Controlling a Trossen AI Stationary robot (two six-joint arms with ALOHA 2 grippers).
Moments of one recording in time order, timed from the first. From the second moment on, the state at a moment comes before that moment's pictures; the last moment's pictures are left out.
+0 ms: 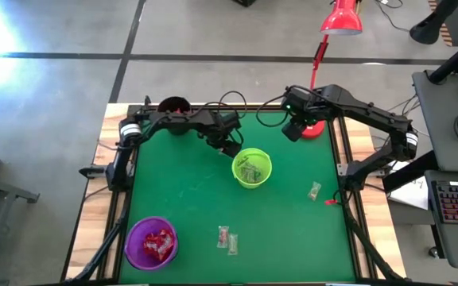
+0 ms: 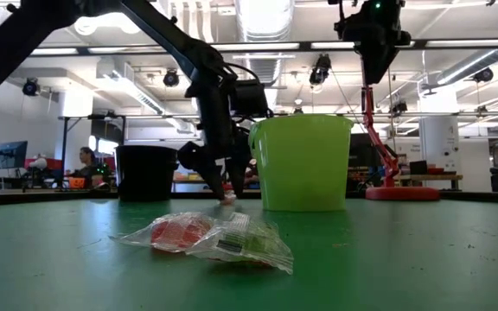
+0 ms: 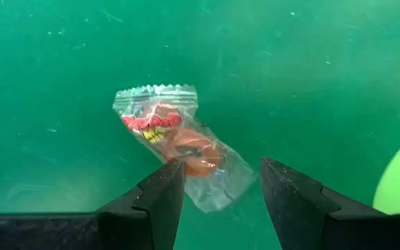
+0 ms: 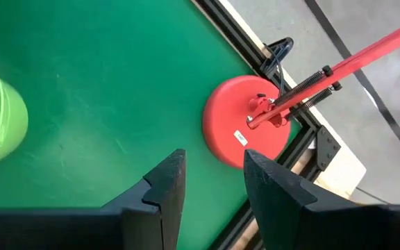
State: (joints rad) left arm 0.39 2.10 1.51 -0.75 0.06 -0.61; right arm -0.40 1.47 1.58 -1.45 0.36 0.31
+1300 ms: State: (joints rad) left arm 0.38 1.77 1.51 -0.91 0.10 -0.43; right arm -0.40 1.42 1.58 -1.46 0.36 0.22
